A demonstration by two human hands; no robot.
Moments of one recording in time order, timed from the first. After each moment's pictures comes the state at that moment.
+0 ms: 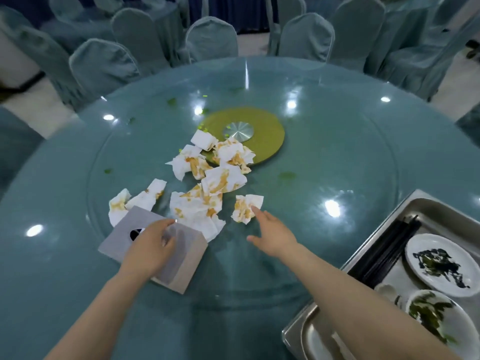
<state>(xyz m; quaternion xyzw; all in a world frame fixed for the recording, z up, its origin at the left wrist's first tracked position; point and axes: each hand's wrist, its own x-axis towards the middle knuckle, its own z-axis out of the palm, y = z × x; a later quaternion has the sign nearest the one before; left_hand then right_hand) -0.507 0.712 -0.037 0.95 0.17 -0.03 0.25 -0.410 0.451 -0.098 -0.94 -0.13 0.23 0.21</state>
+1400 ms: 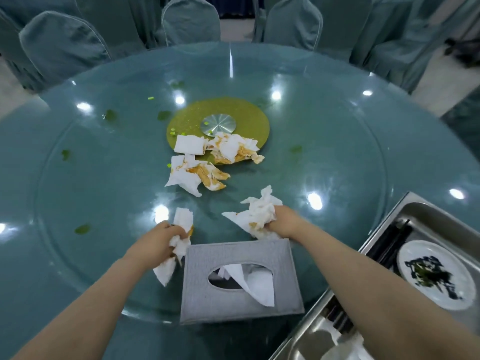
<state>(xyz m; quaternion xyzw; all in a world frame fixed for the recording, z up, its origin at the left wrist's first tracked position) -0.412 0.709 -0.121 0.96 0.03 -0.21 0.16 -0.334 0.397 -0.100 -0.90 -0.13 0.26 0.33</state>
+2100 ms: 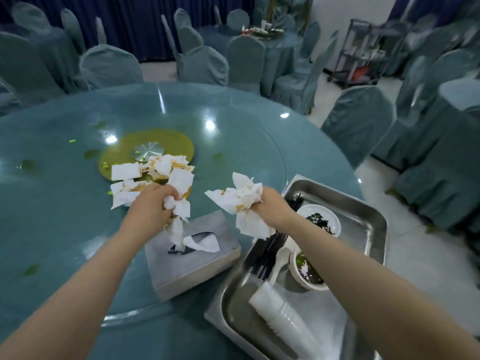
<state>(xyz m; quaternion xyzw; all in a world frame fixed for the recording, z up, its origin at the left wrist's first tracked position) -0.438 0.555 0.024 0.95 -0.11 0.05 0.28 -0.459 0.284 0.013 -0.88 0.01 0.05 0.48</state>
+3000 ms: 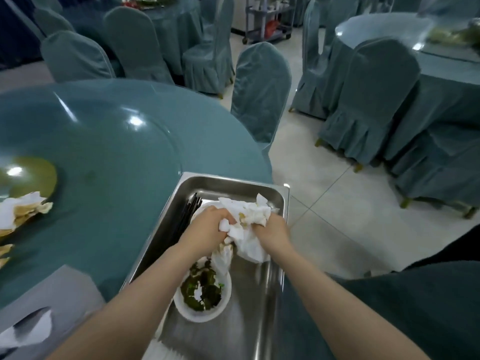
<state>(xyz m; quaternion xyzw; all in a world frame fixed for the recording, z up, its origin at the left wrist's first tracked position) -0.452 0.170 -0.049 0.89 -0.34 -0.19 0.25 -0.541 0.022 -0.081 -0.83 0.33 -0.05 0.45</state>
